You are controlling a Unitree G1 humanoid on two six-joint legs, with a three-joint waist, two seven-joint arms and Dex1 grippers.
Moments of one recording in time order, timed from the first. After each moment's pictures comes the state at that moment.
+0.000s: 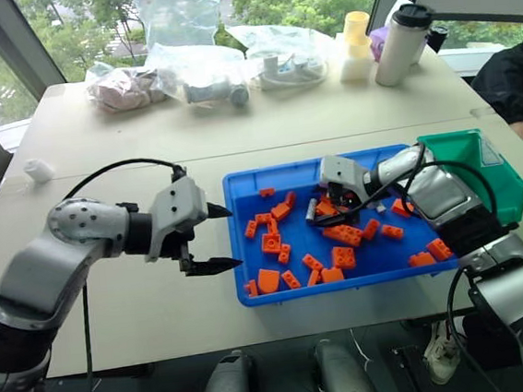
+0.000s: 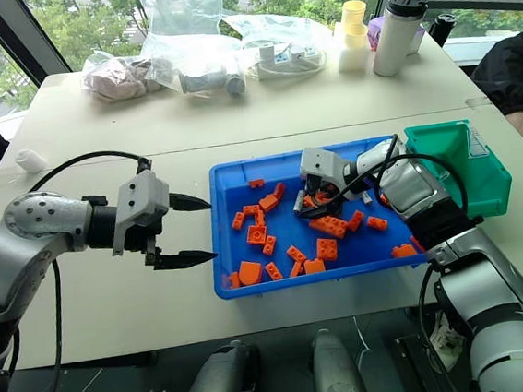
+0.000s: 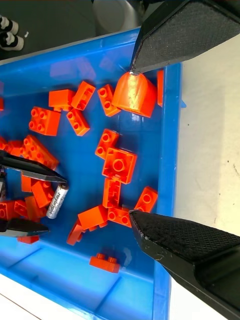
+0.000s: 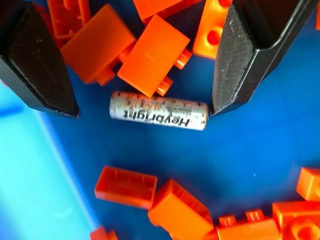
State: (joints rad) left arm -0.48 0.91 -0.11 -0.47 -0.49 0.71 -1.11; right arm -0.81 -0.65 0.39 0.37 0.00 0.37 1.19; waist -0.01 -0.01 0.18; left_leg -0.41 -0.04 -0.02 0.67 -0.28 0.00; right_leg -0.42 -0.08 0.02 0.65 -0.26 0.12
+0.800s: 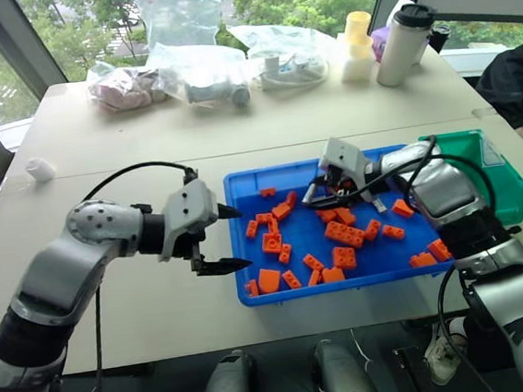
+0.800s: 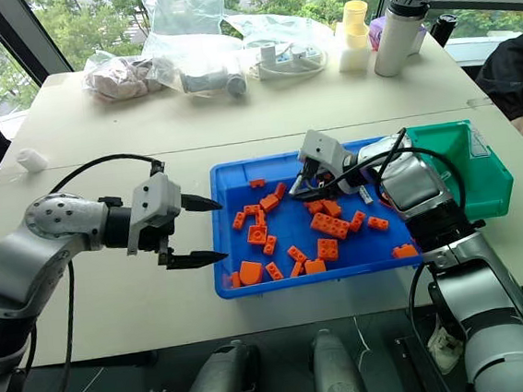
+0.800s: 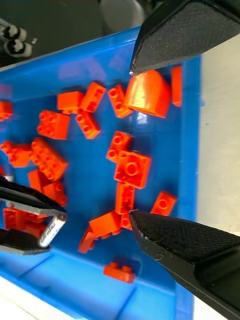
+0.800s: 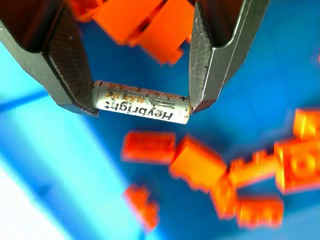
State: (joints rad) left arm -0.52 0.77 -0.14 -0.41 -0.50 0.67 -1.08; right arm -0.78 -0.62 0.15 0.16 0.10 0.63 1.06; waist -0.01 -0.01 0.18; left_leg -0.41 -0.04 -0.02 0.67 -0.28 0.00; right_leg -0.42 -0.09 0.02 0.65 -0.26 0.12
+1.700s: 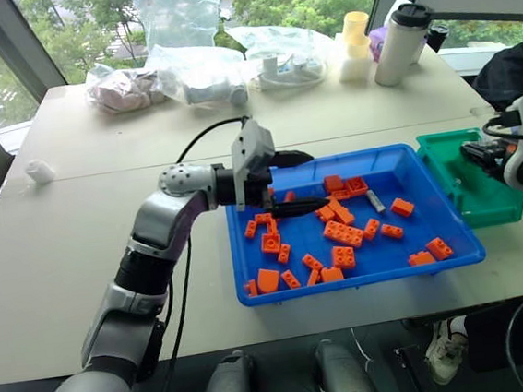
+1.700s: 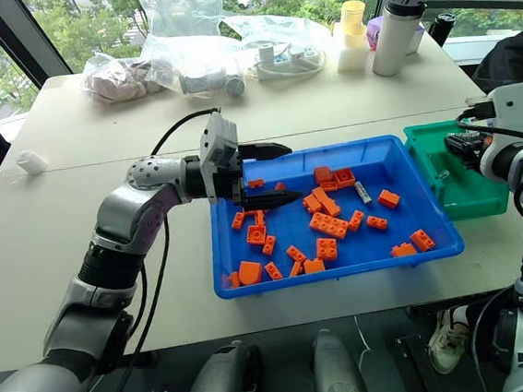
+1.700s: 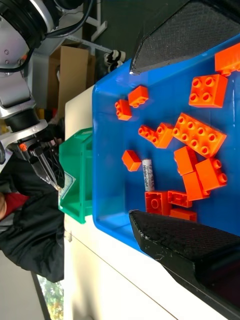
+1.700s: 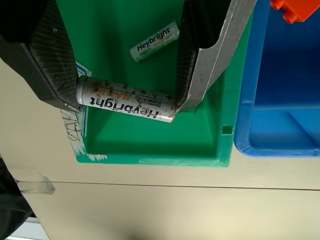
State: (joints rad) left arm -0.78 0.33 -0.23 0.04 -0.43 0.44 -1.07; right arm -0.48 -0.78 -0.45 -0.03 0.17 1.03 0.44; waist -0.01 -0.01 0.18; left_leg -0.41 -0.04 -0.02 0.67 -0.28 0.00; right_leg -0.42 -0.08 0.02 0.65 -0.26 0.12
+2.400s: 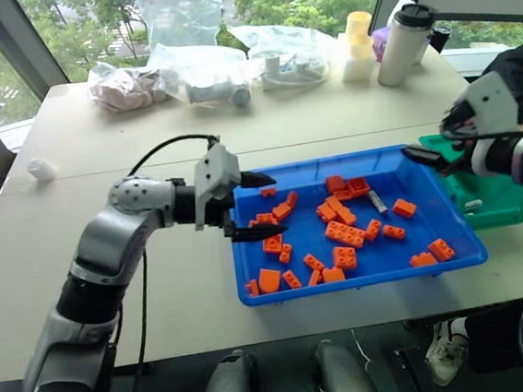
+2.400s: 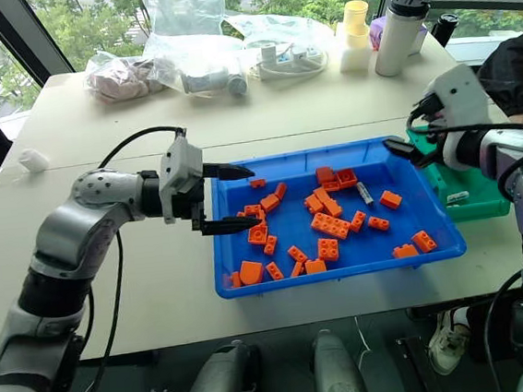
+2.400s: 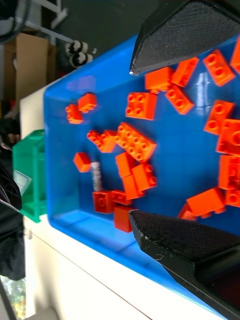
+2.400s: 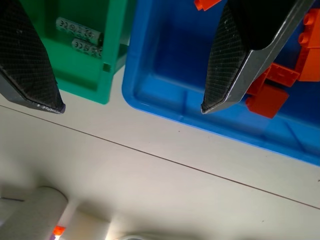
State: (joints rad) left arm -0.63 0.65 -0.20 -0.23 -0.43 0.54 -1.14; right arm -0.51 -0.92 -0.20 -0.24 0.37 1.11 0.69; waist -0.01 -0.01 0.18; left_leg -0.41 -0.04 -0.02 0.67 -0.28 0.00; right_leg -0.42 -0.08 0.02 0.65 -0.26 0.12
